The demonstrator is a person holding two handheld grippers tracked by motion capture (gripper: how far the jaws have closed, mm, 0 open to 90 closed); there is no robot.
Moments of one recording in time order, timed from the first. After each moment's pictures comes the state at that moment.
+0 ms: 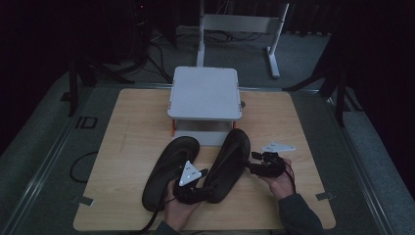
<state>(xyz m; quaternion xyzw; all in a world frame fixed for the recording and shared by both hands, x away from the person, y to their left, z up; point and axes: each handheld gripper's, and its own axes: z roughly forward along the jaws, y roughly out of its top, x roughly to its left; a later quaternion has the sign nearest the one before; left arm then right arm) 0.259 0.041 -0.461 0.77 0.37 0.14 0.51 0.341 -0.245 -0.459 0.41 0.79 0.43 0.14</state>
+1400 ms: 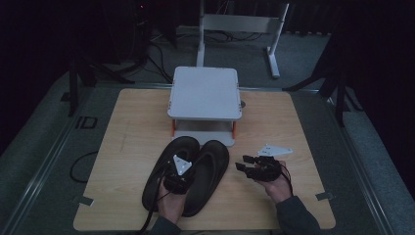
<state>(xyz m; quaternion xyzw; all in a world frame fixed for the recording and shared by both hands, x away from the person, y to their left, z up) 0.282 0.064 -0.481 0.75 0.49 0.22 0.39 0.327 -0.233 -0.454 0.36 0.80 0.46 0.11</state>
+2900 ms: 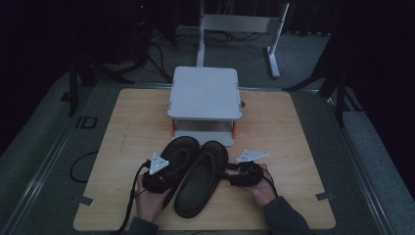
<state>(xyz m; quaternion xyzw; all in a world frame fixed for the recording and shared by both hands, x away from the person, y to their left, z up) 0.280 0.122 -0.468 0.75 0.45 0.19 0.45 0.326 -0.186 -0.477 0.32 0.84 0.43 0.07</state>
